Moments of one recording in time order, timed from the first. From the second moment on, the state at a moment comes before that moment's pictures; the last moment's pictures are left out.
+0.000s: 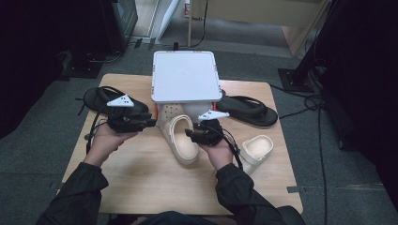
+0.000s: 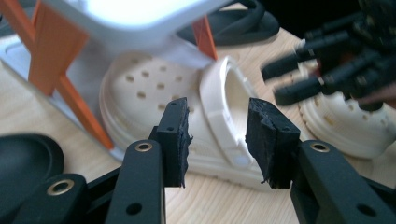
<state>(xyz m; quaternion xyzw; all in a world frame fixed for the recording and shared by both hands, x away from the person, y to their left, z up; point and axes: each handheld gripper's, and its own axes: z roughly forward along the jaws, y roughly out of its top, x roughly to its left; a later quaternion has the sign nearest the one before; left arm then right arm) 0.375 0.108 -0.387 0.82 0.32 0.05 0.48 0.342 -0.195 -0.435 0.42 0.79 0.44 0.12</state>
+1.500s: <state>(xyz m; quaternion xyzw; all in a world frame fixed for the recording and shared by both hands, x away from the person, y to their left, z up) 0.441 0.090 -0.365 0.81 0.33 0.07 0.48 0.267 -0.189 -0.470 0.43 0.81 0.39 0.07</state>
